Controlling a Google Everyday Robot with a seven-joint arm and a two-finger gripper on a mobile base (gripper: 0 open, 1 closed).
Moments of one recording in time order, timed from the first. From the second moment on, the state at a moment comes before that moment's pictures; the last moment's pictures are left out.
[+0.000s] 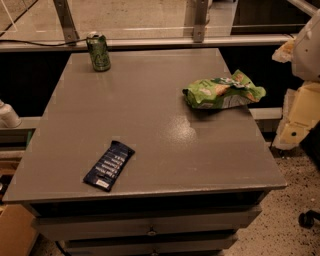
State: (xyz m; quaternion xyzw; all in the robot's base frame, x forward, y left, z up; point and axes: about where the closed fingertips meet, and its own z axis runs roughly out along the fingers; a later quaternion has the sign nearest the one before) arm 0.438 -0.217 0.977 -0.60 0.78 -0.03 0.16
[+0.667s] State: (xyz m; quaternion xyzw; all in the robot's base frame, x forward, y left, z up) arm 0.468 -0.226 0.971 -0.61 0.77 -0.01 0.20
